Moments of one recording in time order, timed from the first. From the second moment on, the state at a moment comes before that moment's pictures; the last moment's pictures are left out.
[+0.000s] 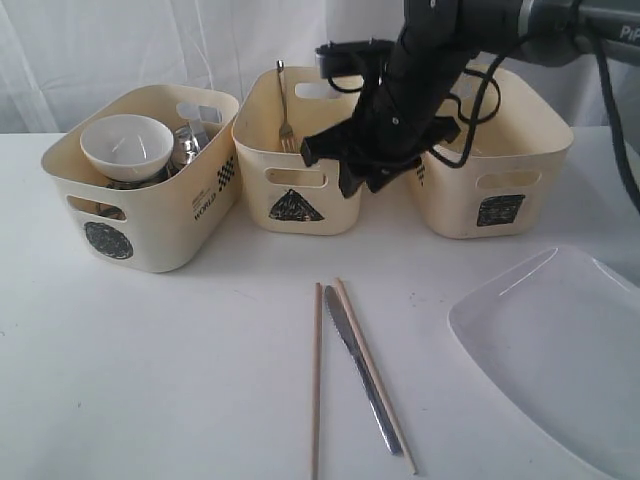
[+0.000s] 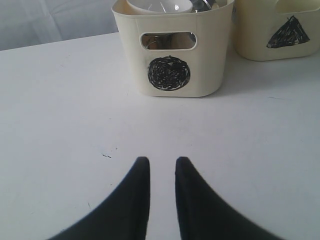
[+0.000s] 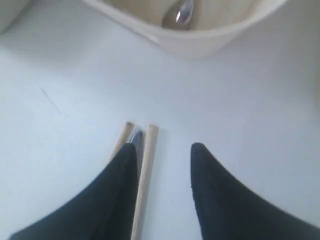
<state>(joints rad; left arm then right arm) -0.16 0.01 0.02 -0.08 0.31 0.15 0.31 1.98 -1.72 0.14 0.99 -0.03</state>
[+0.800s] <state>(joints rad) -0.16 0.01 0.02 -0.08 0.31 0.15 0.54 1.89 -1.27 0.28 0.74 0.07</state>
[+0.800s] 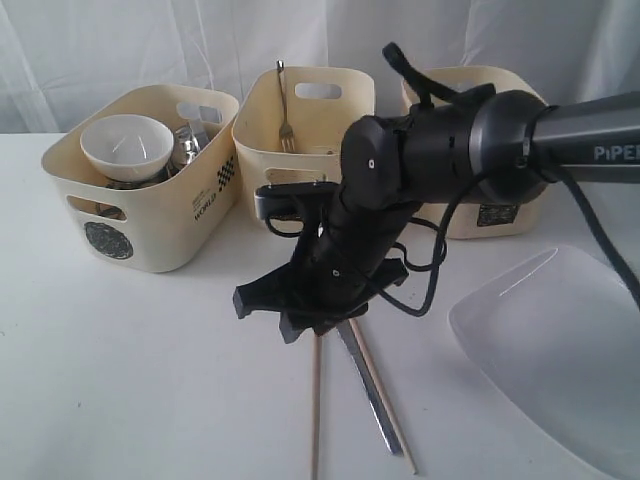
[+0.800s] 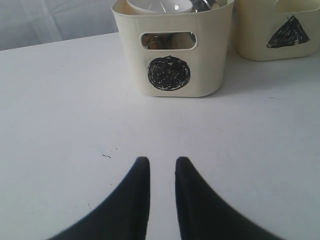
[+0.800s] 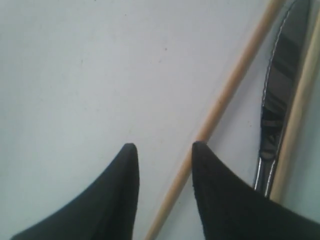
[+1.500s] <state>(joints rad) -0.16 0.01 0.02 -0.08 0.31 0.15 0.58 1.89 -1.16 0.14 0.62 0.31</state>
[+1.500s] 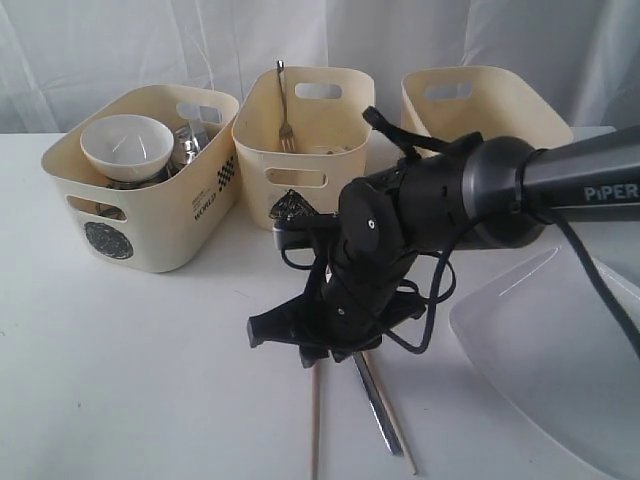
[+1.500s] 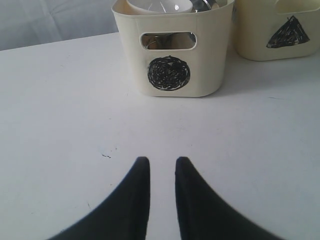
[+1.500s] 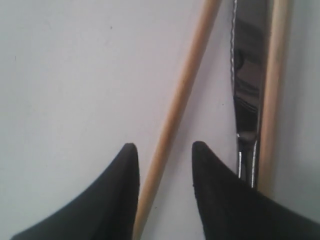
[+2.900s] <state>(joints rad) -0.16 0.01 0.02 -0.08 0.31 0.15 0.67 1.97 -1.16 0.12 0.58 0.35</state>
